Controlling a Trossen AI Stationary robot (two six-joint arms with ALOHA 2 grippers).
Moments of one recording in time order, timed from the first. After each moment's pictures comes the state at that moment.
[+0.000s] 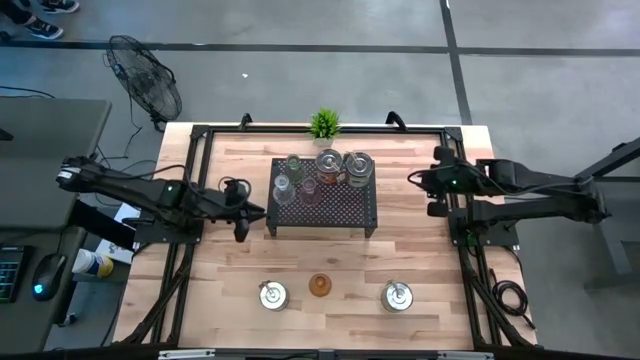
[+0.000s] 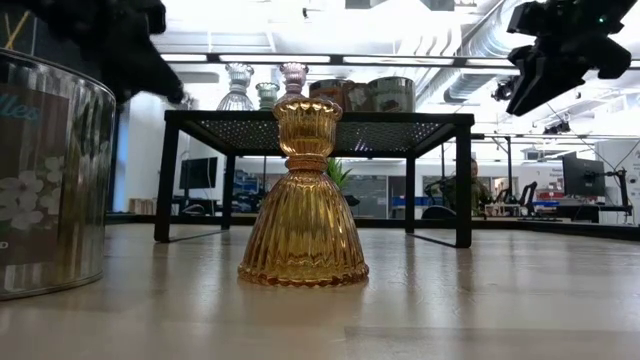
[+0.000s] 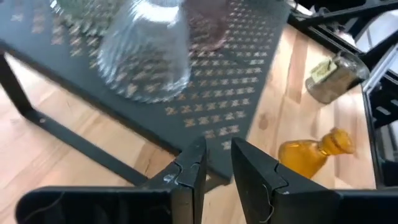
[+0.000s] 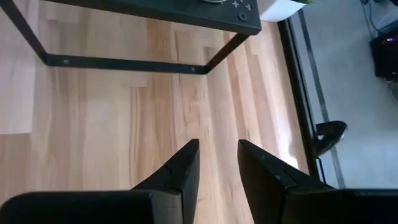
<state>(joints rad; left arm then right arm) -0.22 0.73 0.56 -0.37 -0.32 -0.66 -0.16 0.72 0.77 -0.95 0.30 -0.25</state>
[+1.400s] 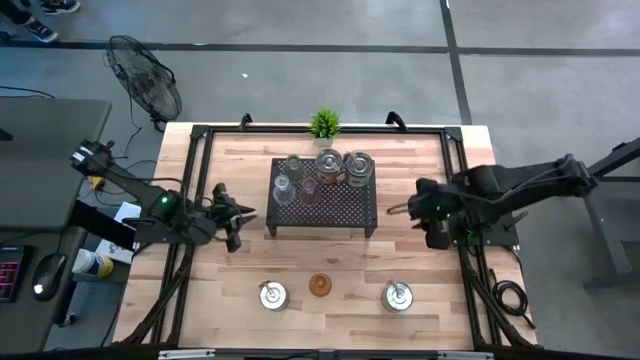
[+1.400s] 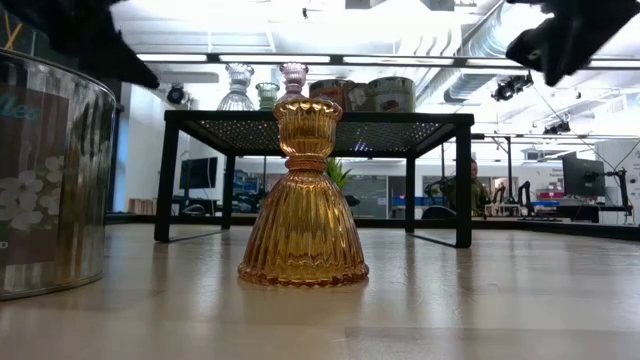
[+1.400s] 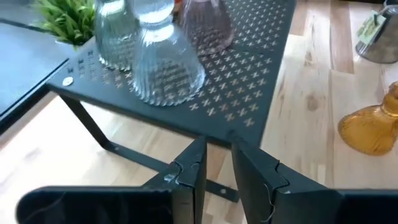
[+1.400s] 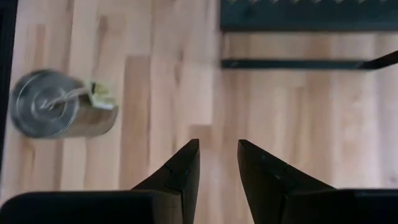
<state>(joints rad) -0.54 0.77 0.60 -0.55 -0.77 -0.56 0.16 0.99 0.99 -1.10 -0.03 0.17</state>
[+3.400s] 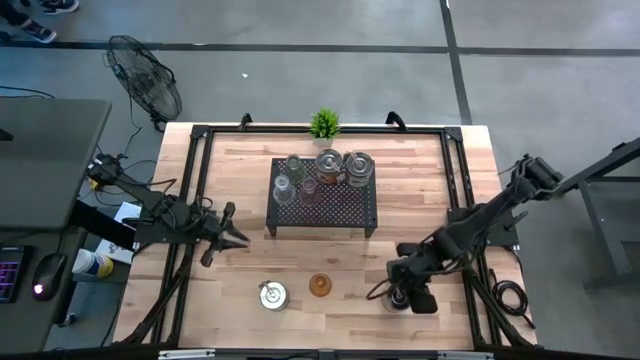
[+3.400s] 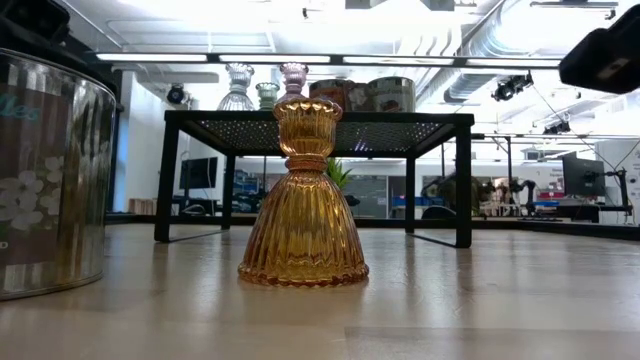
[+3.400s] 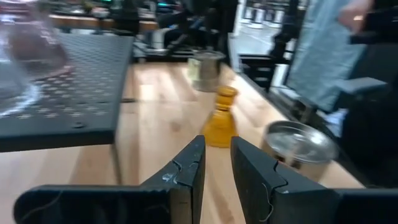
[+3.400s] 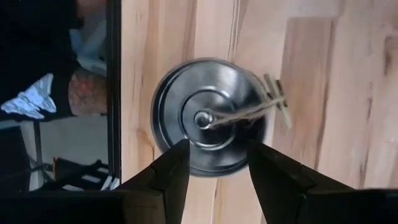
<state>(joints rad) -0.54 0.17 0.03 0.05 -0.26 -0.14 0.60 1.43 1.00 -0.74 -0.20 0.61</state>
